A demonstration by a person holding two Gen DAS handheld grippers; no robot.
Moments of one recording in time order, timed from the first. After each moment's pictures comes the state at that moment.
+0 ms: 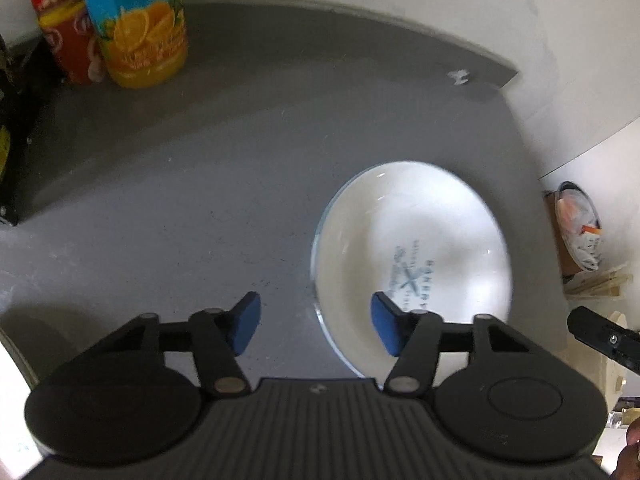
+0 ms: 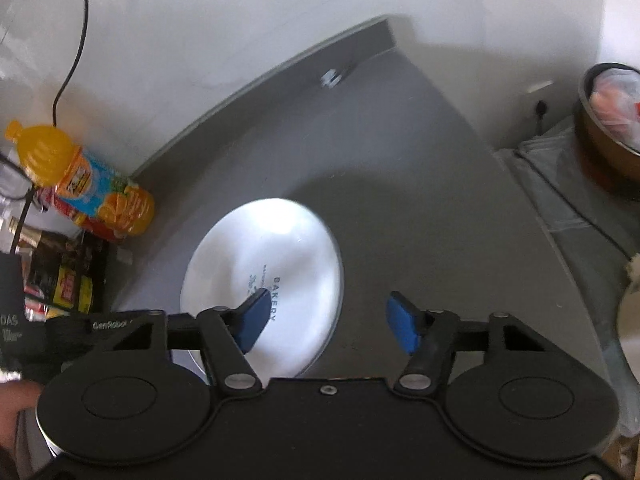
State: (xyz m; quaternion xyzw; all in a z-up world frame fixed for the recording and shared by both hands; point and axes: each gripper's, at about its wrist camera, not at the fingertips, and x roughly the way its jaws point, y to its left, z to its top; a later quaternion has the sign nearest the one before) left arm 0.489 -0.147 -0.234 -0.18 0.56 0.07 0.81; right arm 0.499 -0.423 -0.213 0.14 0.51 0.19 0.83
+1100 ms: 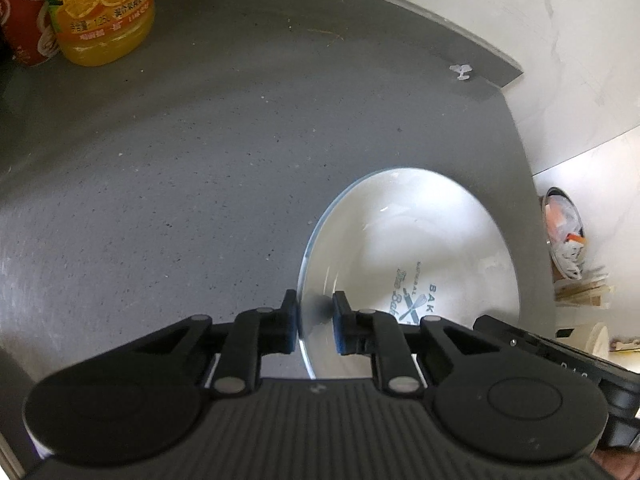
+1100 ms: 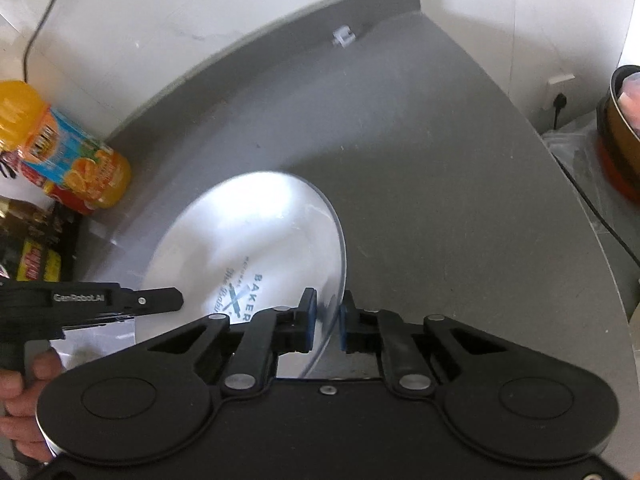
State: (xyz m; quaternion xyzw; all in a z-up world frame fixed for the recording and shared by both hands) left arm 0.514 -0.133 -0.262 -0.23 0.57 0.02 0.79; right arm 0.519 -0.386 -0.243 0.11 0.53 0.18 0.82
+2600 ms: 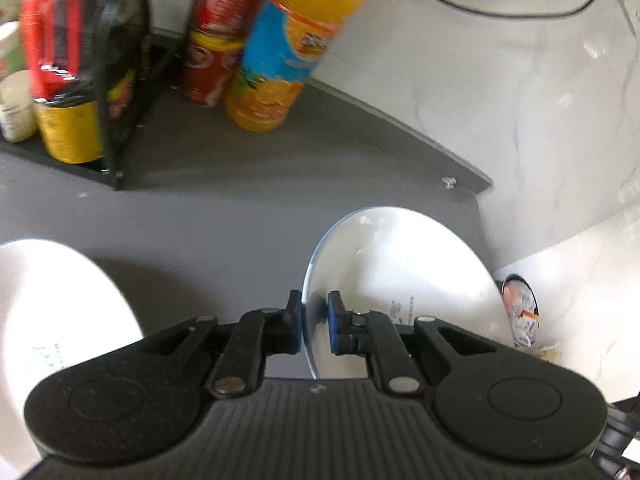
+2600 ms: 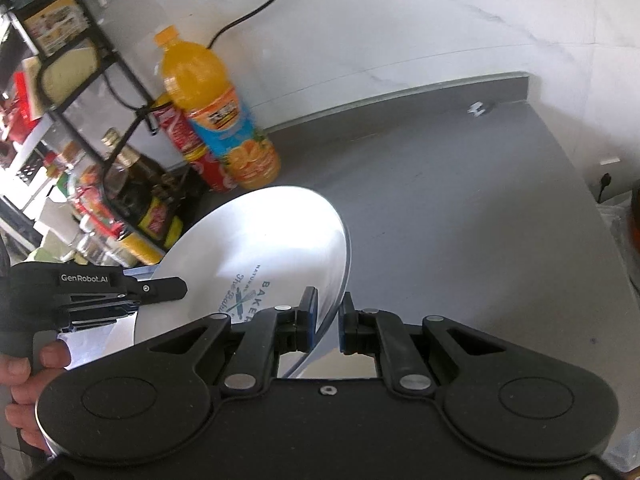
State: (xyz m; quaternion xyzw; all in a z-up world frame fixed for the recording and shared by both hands) left arm 0.361 -0.054 -0.149 -0.31 0.44 0.08 0.84; right arm 0.408 -0.310 -0.137 0.06 0.46 0.27 0.85
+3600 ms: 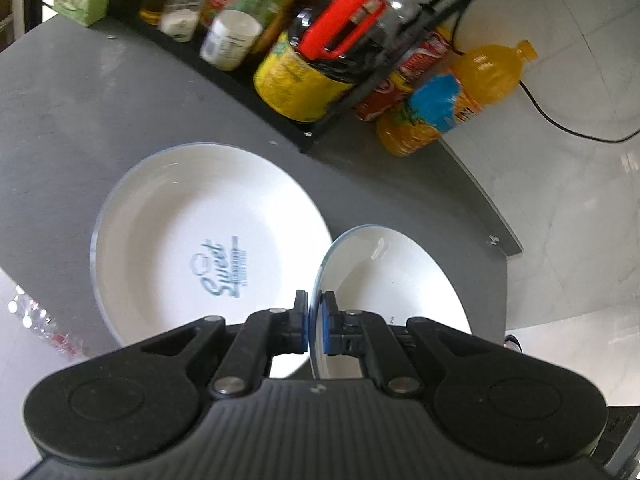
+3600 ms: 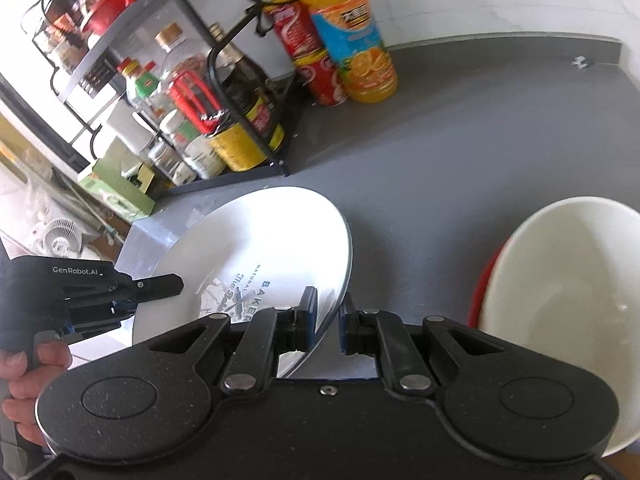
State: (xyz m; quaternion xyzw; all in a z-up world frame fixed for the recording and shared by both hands) left arm 0.197 0.030 -0.170 -0.43 0.39 0.17 0.80; right arm 0.321 -0.227 -0.159 0.03 0.48 0.36 0.80
